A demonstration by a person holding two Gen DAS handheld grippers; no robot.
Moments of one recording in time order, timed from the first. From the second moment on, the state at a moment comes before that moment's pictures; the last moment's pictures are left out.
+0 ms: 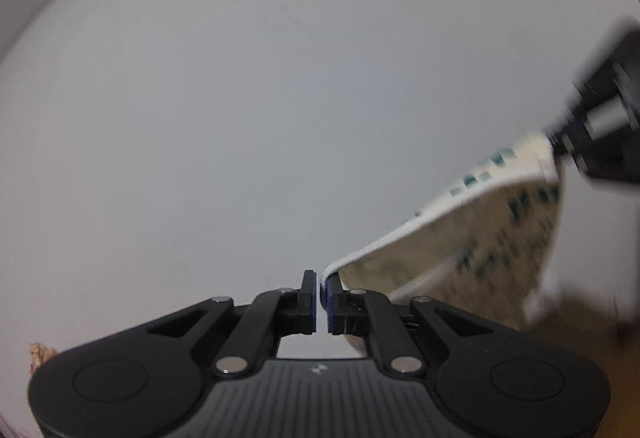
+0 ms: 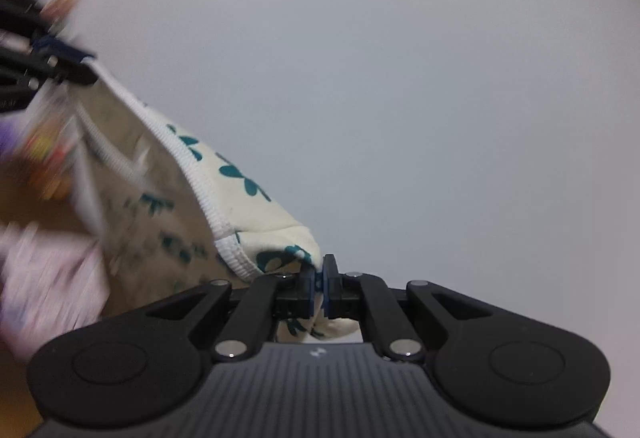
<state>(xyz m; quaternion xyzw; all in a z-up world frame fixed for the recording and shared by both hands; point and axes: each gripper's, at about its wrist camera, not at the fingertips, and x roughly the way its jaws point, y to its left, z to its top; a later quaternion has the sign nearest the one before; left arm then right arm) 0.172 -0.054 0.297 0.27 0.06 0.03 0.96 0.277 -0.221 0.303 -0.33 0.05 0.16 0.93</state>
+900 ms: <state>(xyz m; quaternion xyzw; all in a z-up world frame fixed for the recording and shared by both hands) 0.033 0.013 0.045 0.20 0.35 -0.20 0.89 0.044 -0.260 0.051 -0.14 0.36 0.34 0.86</state>
